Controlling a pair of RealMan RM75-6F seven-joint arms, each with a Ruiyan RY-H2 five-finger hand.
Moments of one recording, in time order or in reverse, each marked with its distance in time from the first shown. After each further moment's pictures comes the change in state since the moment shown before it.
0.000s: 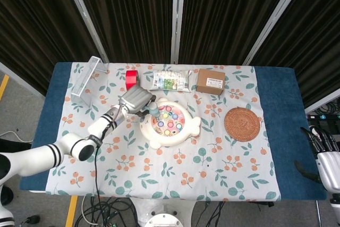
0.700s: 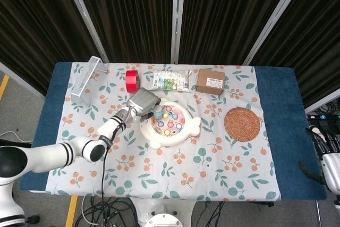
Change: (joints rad) left arm -0.119 -0.025 0.088 -0.023 -0.235 0.047 0.165; right arm -0.013 -0.012 -0.001 0.047 0.006 0.014 0.049
